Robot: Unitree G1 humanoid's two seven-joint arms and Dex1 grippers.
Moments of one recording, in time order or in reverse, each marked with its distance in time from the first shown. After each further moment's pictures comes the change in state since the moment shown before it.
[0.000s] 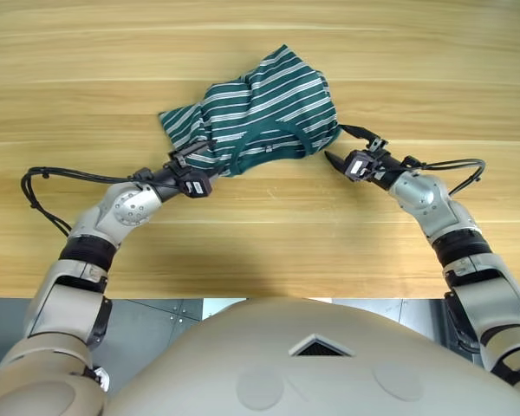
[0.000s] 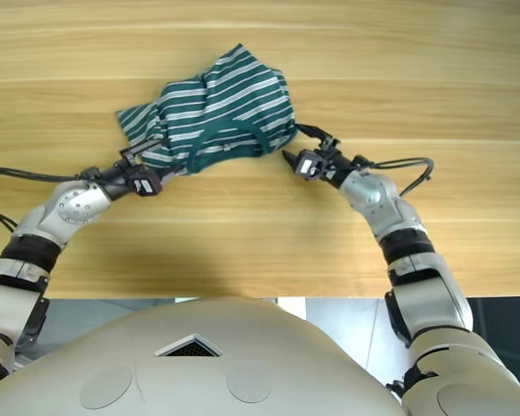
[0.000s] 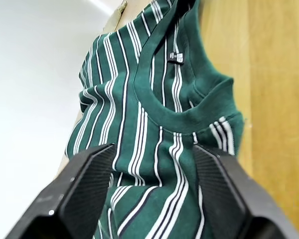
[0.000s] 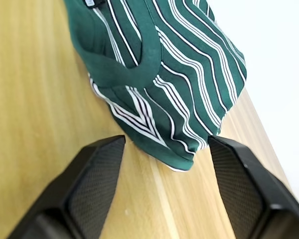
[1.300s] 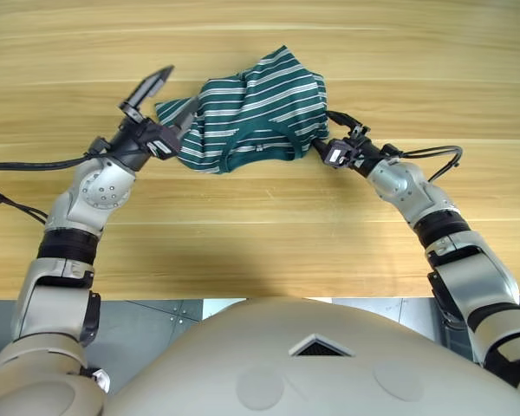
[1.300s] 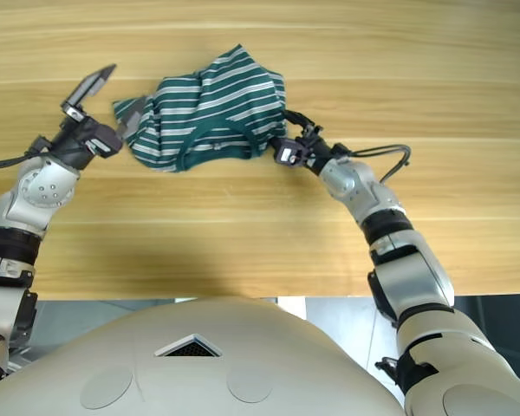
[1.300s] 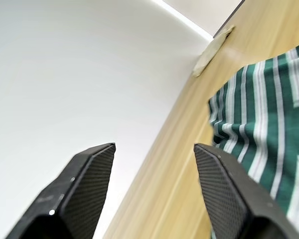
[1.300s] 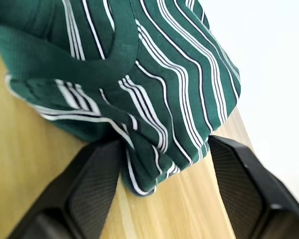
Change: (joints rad) left arm 0.050 0.038 0.117 -0.206 -0.141 -0.060 0.098; right arm -0.133 0.091 0.106 0.165 -0.117 0.027 -0.180
